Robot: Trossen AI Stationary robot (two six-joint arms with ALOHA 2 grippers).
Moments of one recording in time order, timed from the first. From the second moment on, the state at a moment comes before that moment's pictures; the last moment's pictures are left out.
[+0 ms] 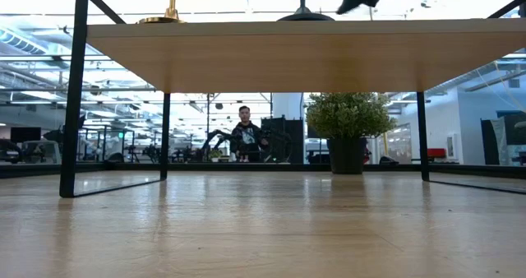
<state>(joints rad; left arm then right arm) 0.00 1.14 1.59 -0.93 -0.13 -0.59 -0.01 1.40 1.53 -1.03 -0.11 0.40</state>
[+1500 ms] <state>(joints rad) -0.11 1.11 1.59 -1.06 0.07 -0.48 0.69 1.36 1.53 -0.51 -0.10 1.58</state>
